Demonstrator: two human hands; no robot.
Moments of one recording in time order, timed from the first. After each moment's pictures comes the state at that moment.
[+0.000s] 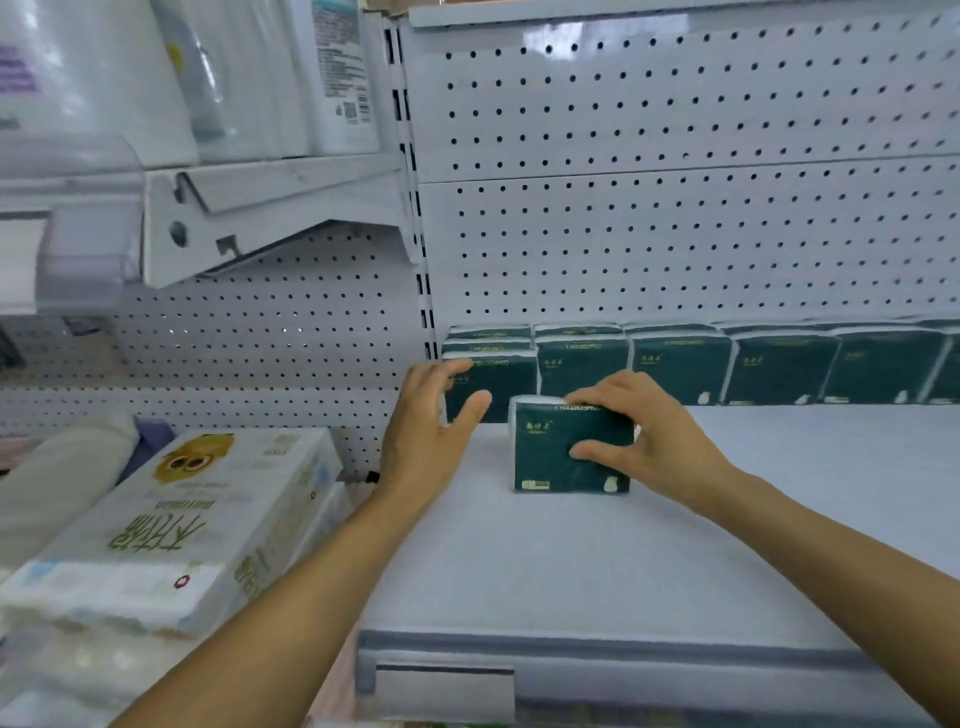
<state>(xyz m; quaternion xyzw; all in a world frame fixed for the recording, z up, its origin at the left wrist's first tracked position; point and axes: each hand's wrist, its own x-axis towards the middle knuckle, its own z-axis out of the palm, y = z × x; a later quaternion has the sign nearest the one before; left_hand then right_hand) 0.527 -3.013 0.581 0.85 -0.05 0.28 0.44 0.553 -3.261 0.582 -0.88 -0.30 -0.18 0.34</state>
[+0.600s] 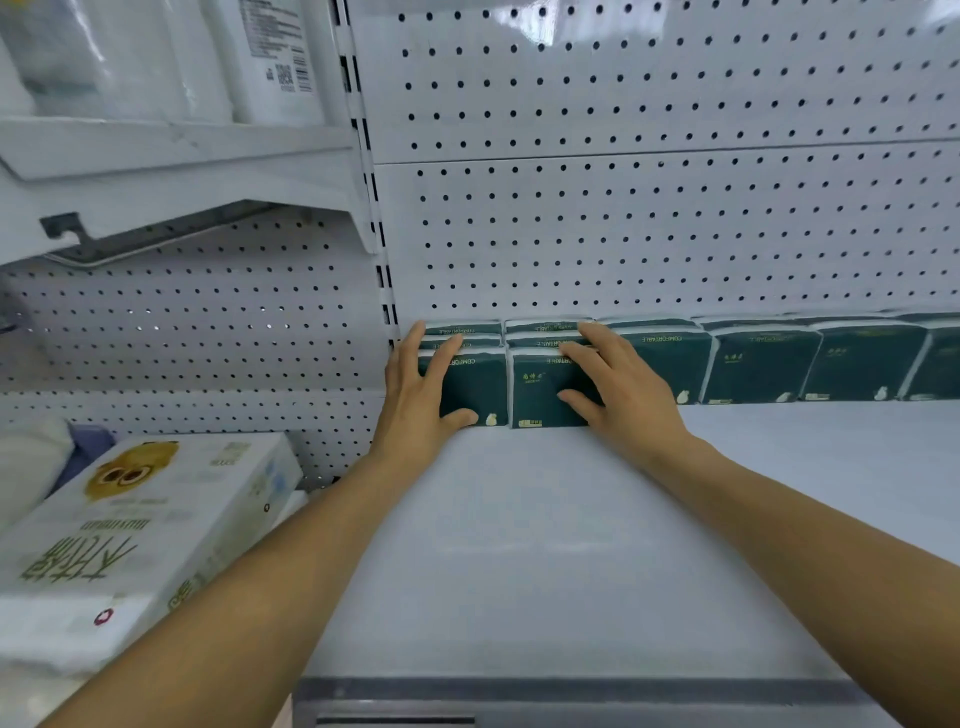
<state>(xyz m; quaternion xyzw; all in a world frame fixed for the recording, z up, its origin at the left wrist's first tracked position) 0.607 -3.014 0.558 0.93 -0.08 0.24 0.28 0.635 -3.268 0.557 -0.88 -0.25 -0.36 0.16</state>
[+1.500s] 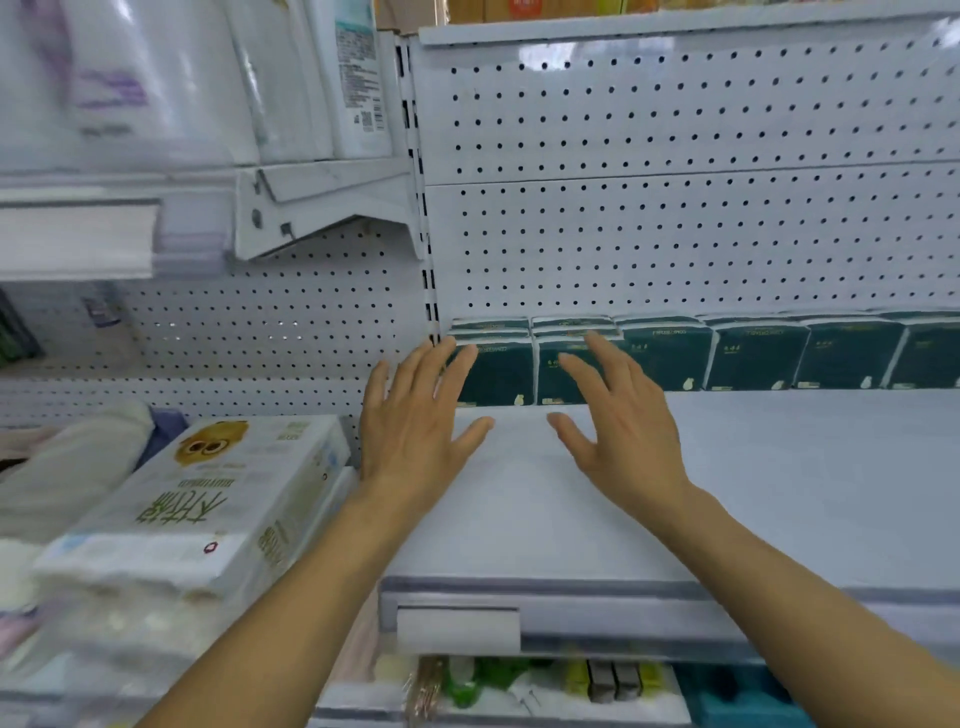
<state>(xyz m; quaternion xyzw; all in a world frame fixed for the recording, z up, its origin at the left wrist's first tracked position) 0.479 -2.998 0.586 0.90 -0.09 0.43 0.01 0.503 -3.218 0.577 -0.89 -0.20 -0.37 0.16</state>
